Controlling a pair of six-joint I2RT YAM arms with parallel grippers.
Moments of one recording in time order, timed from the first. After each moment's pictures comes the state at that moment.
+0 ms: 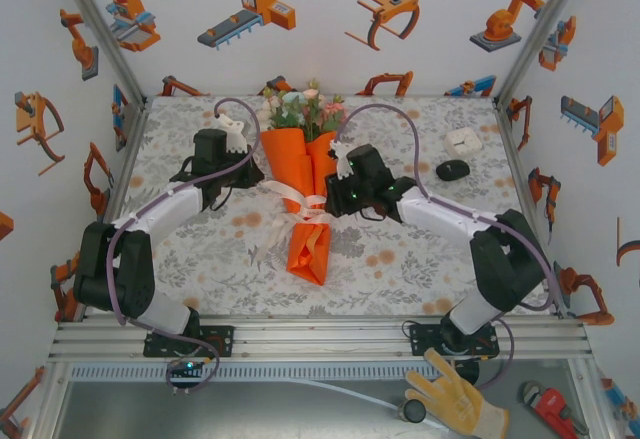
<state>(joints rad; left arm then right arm) -0.32 1.51 0.93 -0.03 0.26 -0.21 0.66 1.61 1.03 -0.20 -0.21 0.21</state>
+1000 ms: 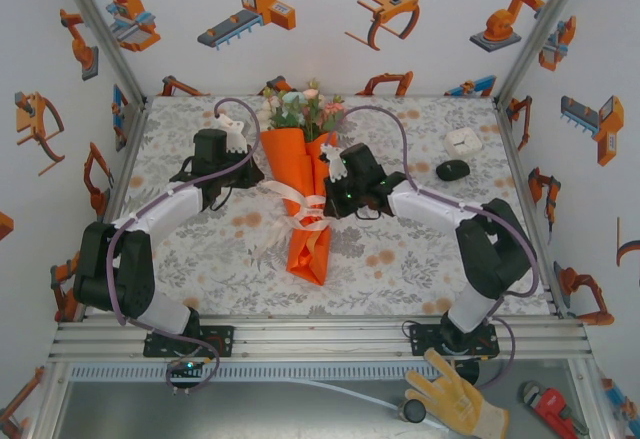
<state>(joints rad) -0.32 1.51 0.93 -0.03 0.26 -0.21 0.67 1.67 1.09 -0.24 -0.31 0.13</state>
